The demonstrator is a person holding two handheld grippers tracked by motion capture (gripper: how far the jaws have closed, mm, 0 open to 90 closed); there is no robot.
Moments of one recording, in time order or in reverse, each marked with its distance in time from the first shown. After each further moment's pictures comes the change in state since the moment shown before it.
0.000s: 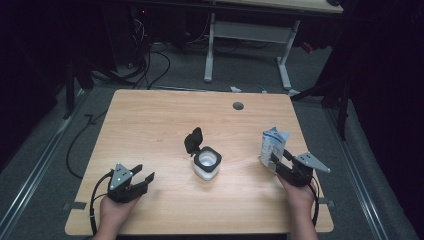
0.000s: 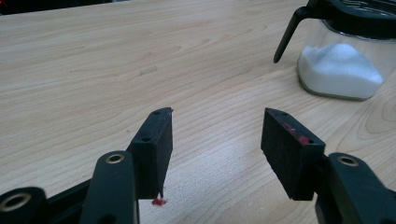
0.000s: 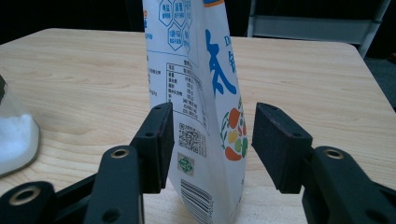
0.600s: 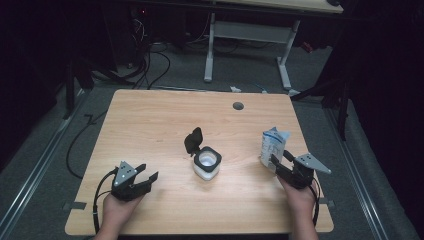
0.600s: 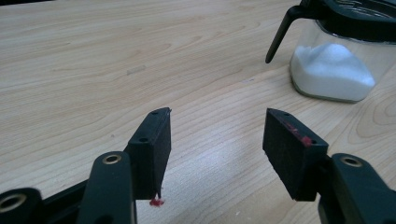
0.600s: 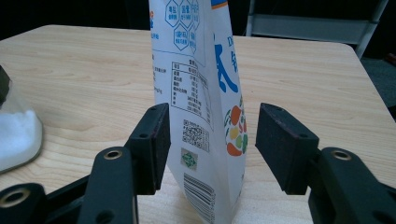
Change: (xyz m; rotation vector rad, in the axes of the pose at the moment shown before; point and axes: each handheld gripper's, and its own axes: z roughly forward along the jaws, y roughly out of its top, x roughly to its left) left arm -0.005 0.007 0.008 0.031 -0.023 -0.008; right arm 0.003 0.002 -0.006 0.007 -0.009 -0.012
